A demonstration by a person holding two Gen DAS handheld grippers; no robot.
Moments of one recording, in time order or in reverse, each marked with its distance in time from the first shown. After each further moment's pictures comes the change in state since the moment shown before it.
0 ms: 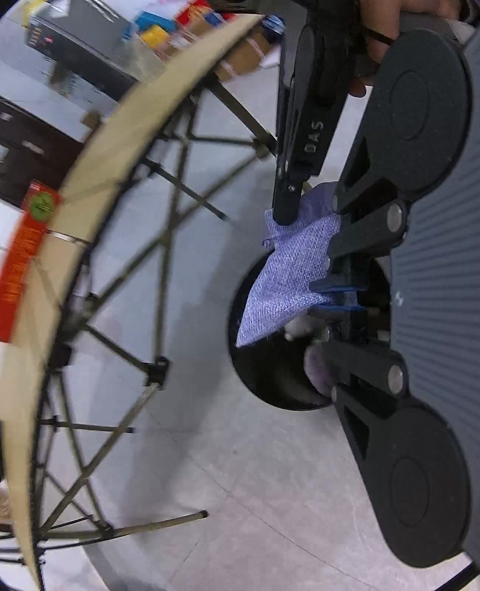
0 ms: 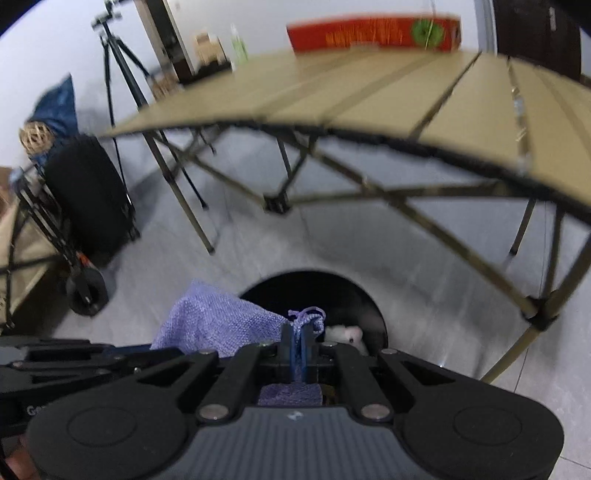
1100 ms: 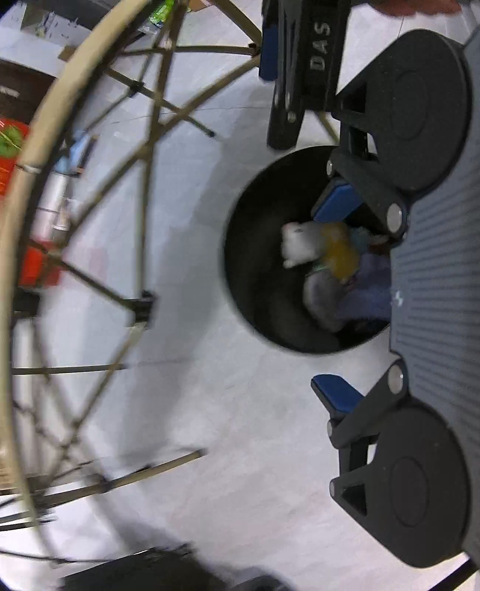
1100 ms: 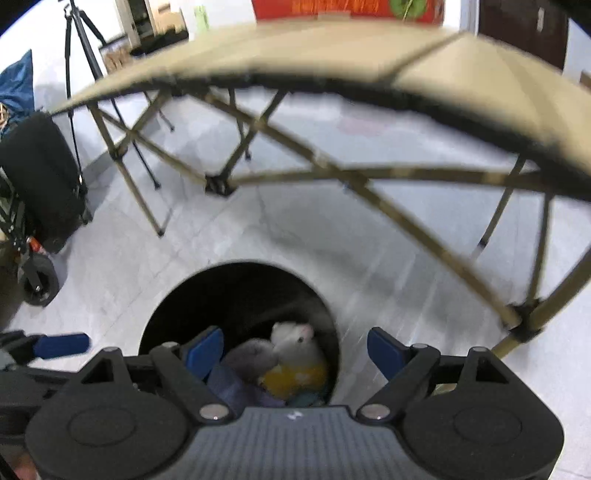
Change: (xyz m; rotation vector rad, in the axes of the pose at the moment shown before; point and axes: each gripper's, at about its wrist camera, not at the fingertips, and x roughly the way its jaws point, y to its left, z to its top) left arm 0.024 -0.008 0.005 0.021 -0.031 0.281; right arm 0.006 -0.017 0.010 -0.003 -0.039 -0.143
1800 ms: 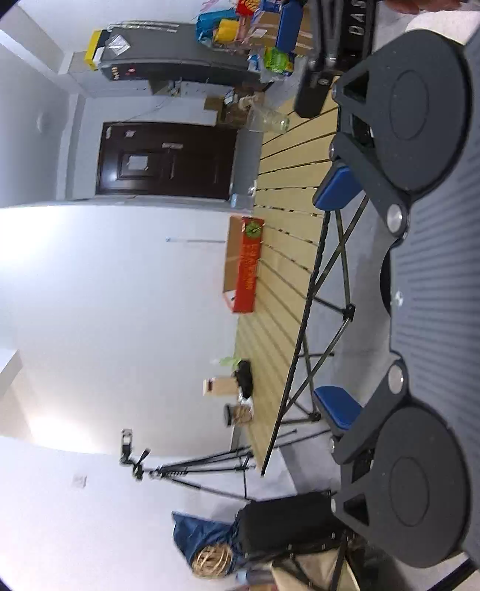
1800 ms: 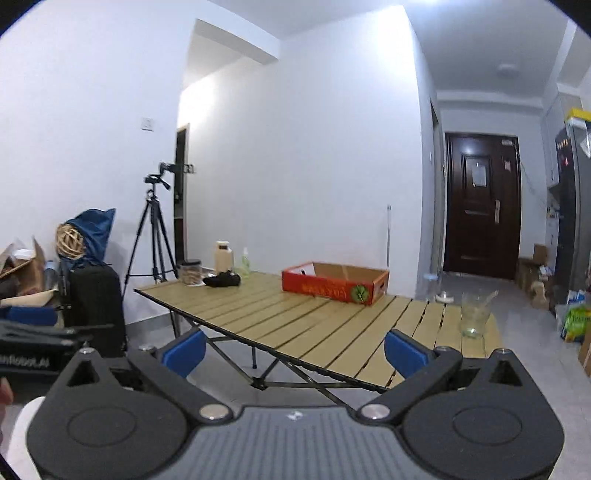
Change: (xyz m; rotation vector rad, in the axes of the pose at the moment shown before) left arm -0.389 -0.015 -0.130 0.034 -0.681 -0.013; right arm -0.396 0.068 -0.139 -0.152 -0.731 -0.054
